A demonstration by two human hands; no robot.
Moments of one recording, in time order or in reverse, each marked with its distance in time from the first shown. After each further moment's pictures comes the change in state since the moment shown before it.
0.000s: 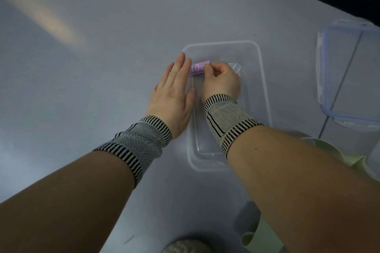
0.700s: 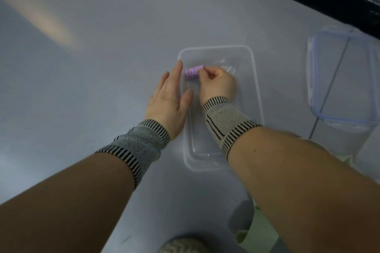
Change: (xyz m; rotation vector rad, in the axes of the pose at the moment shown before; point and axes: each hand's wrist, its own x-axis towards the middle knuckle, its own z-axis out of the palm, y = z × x) left_hand -0.003 0.008 -0.001 -0.163 0.006 -0.136; right_hand 0.001 0.000 -0.008 0.009 -0.057 -0.050
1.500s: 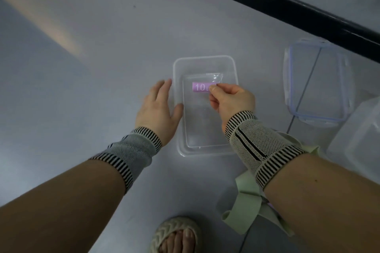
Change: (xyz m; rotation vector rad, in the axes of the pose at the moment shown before) left_hand -0.038 0.030 -0.027 0.209 0.044 -0.118; right_hand -0.055 -0.019 -0.101 0.505 -0.152 0.204
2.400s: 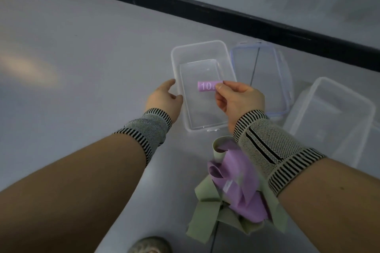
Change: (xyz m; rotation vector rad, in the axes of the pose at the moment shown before) left_hand 0.070 0.133 0.059 -0.282 -0.220 -0.229; right_hand 0.028 -0.053 -0.121 0.136 0.162 0.006
